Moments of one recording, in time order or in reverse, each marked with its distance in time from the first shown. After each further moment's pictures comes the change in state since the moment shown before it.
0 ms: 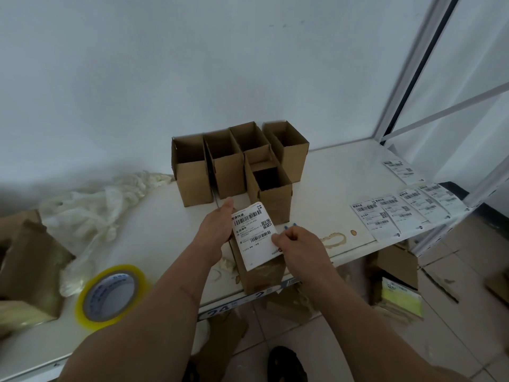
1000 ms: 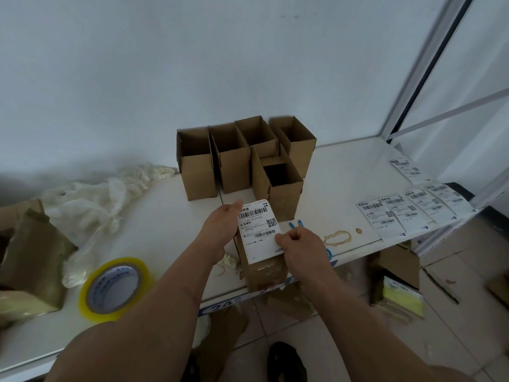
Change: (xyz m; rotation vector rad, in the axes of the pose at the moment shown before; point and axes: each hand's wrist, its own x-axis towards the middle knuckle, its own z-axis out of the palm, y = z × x) left_hand 0.006 -0.012 -0.004 0.023 -0.062 0.029; right_hand 0.010 0.006 0.018 0.001 0.069 0.075
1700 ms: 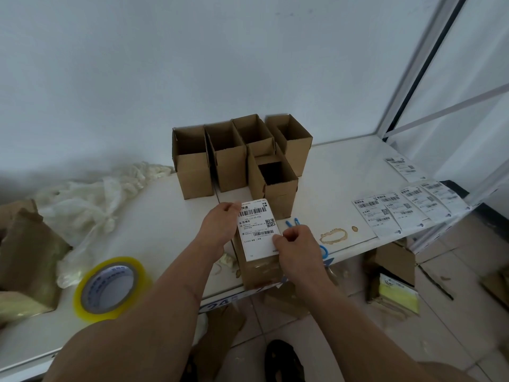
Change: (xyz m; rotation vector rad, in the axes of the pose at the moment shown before) left_hand -0.008 0.007 0.008 0.051 0.059 0.041; right_hand -0.002 0.007 0.004 0.036 0.049 -0.023
